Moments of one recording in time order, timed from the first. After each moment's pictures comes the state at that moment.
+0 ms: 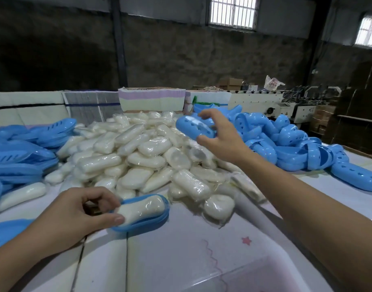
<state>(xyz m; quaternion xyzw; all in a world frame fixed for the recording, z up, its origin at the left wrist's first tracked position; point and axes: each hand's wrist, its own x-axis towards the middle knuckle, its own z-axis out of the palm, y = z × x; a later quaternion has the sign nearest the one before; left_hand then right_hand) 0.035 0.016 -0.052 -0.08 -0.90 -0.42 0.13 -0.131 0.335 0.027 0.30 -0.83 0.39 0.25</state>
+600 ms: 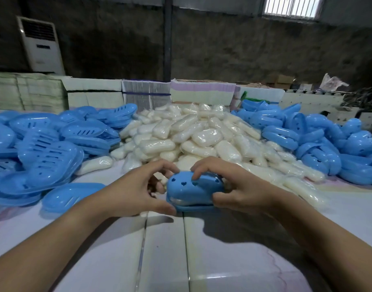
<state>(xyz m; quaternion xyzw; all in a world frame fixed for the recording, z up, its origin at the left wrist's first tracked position) 0.051 0.027 -0.029 -0.11 -0.90 -0.42 0.04 -0.041 0.277 -0.008 0.55 -0.78 0.29 -0.02</state>
